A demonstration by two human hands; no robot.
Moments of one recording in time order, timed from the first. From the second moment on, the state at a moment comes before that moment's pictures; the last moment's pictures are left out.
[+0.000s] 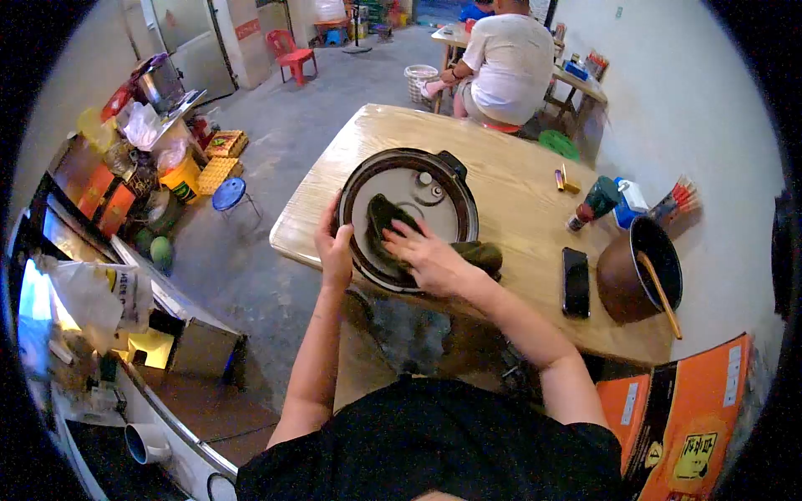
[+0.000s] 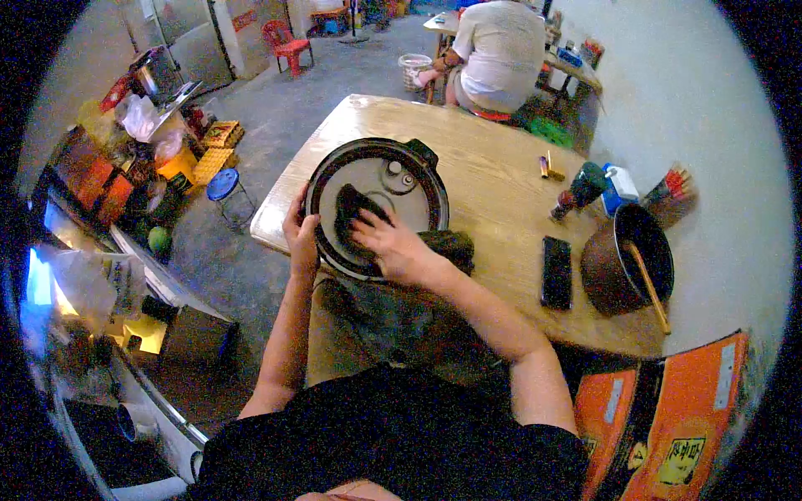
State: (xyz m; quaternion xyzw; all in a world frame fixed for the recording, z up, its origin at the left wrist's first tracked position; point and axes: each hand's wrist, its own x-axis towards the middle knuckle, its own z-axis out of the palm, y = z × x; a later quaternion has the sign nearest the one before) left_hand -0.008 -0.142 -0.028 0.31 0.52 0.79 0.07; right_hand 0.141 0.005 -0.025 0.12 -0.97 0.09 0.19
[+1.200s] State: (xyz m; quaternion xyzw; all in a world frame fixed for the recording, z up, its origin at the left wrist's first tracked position) left_hand -0.014 -0.141 -0.045 0.26 0.52 0.81 0.07; right_hand 0.078 -0.022 -0.029 0.14 -0.89 0.36 0.23
